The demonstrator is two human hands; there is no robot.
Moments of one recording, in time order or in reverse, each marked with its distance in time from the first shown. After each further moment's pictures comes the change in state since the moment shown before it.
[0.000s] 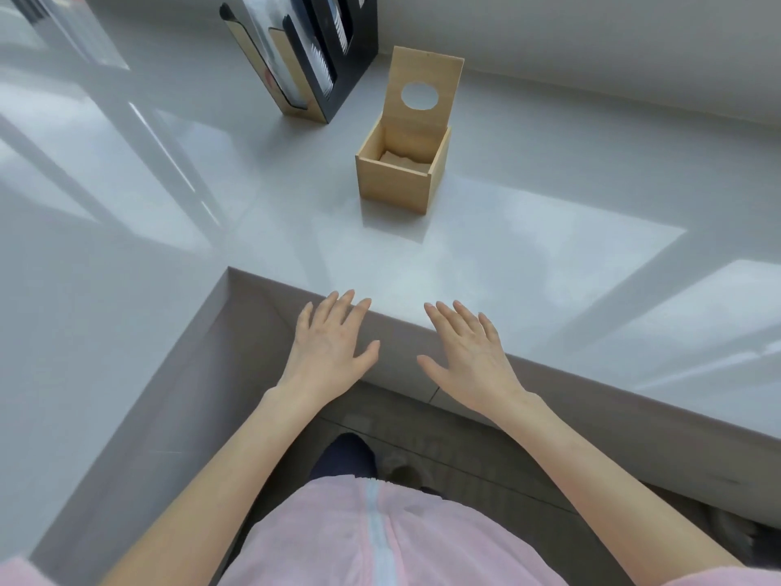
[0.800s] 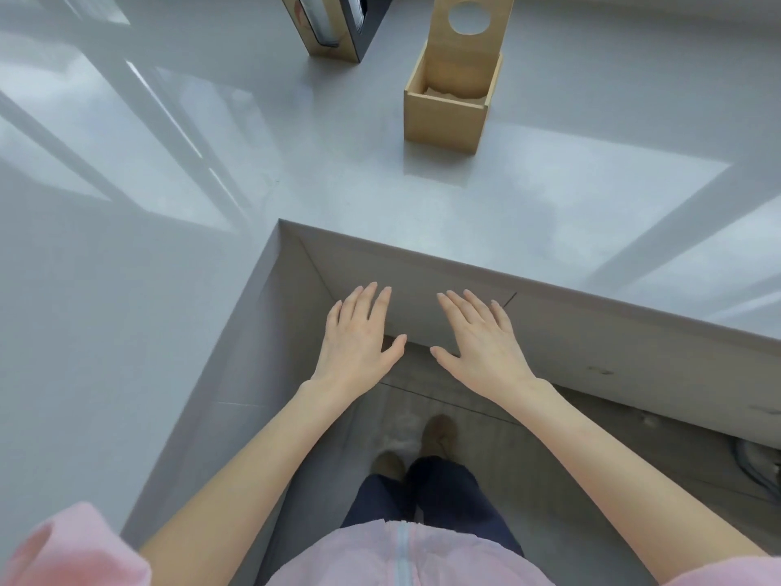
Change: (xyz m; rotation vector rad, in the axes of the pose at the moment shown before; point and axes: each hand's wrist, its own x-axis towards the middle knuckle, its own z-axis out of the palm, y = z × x) left_hand -0.056 -0.058 0.028 -0.030 -0.033 0.042; right_hand -0.023 -0.073 0.054 -0.014 -0.049 0.052
